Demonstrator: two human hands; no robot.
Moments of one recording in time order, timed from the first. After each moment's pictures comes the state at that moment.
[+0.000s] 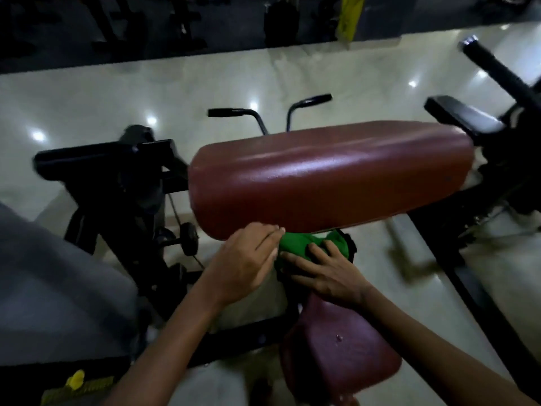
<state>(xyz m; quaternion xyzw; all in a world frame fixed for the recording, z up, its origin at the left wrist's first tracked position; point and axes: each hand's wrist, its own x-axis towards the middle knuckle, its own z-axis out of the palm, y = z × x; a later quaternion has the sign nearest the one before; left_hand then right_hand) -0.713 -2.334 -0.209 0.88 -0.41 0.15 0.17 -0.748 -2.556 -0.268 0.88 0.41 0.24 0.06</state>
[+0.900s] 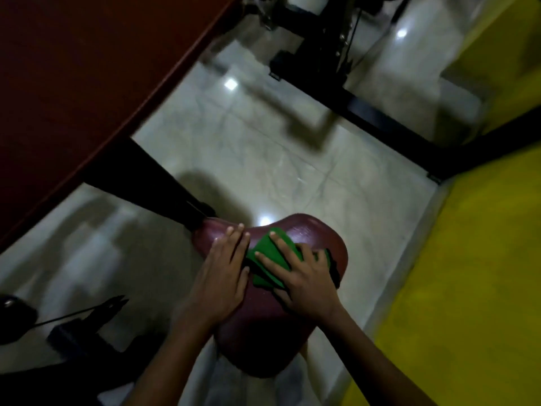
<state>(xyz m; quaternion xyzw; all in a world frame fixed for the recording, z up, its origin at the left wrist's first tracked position) -0.745 -2.489 -0.503 0.80 -0.57 -0.13 0.15 -0.900 -2.613 -0.502 0.98 -0.18 0.03 -0.04</state>
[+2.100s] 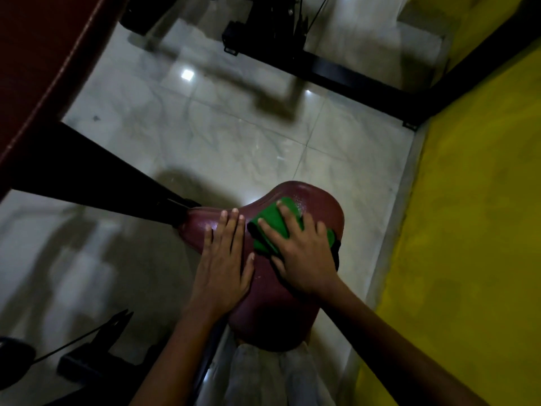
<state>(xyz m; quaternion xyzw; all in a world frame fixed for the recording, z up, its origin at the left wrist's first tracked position) -0.748 -2.481 -0.513 0.78 -0.61 -0.11 0.08 -0.888 -2.583 -0.497 0.94 -0.35 0.03 -0.05</state>
